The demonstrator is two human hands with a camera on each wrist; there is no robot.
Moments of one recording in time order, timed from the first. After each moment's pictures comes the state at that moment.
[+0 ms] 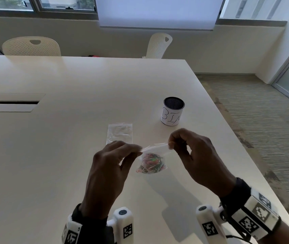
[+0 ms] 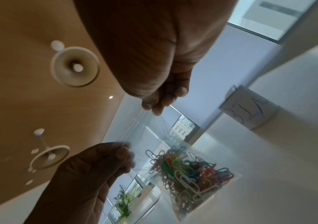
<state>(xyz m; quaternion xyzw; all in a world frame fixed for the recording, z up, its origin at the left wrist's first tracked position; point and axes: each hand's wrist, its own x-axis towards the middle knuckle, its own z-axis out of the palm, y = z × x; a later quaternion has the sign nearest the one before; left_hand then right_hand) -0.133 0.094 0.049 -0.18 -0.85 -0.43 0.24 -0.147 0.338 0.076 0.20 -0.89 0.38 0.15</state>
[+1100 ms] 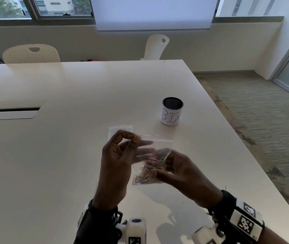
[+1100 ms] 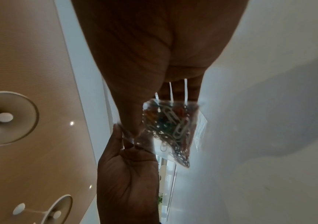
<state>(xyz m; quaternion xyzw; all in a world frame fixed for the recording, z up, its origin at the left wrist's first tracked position) -0.138 0.123 0.067 -0.05 -0.60 -0.80 0.04 -0.124 0.312 0.036 0.16 -0.69 0.70 -0.10</state>
